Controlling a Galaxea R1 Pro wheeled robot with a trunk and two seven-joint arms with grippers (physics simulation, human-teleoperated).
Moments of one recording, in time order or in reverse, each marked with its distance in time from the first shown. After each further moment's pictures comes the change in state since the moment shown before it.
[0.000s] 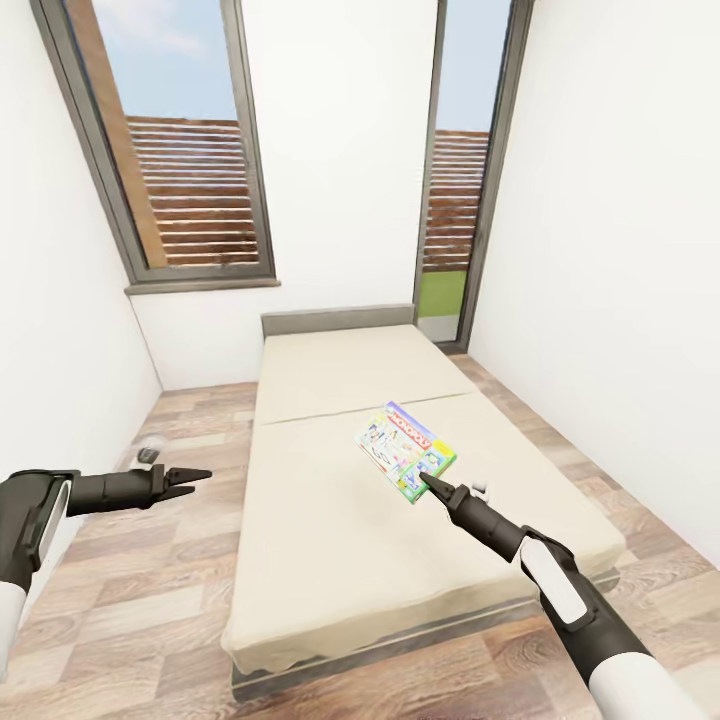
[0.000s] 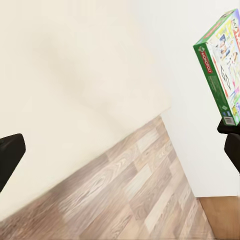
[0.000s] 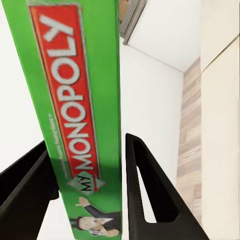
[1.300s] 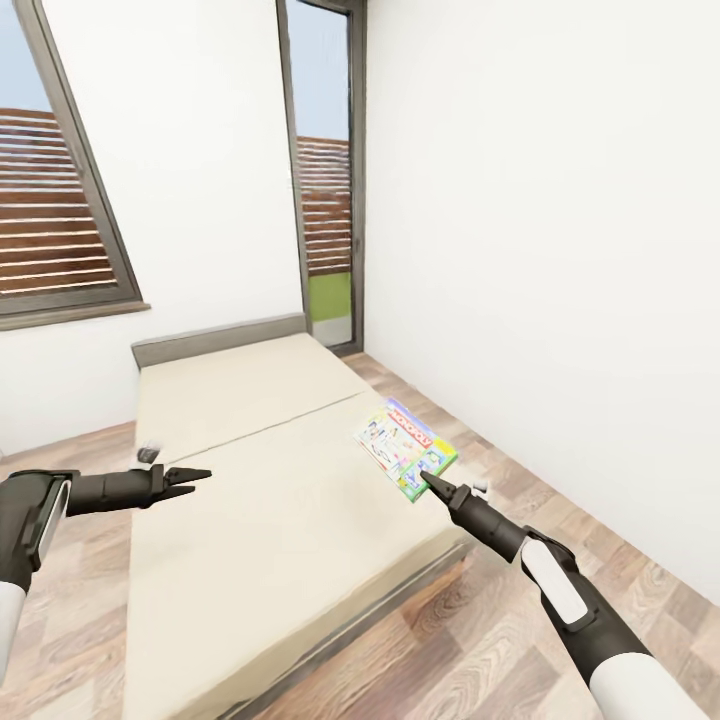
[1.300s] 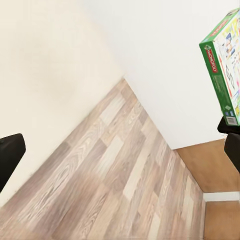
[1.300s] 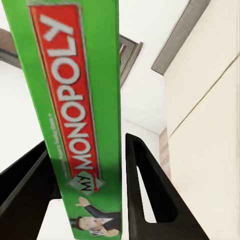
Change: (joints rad) left arm 0.000 0.001 0.000 0.000 0.002 -0.003 -0.006; right arm 0.000 -0.002 -0.003 0.005 0.001 -0.004 0.043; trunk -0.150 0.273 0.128
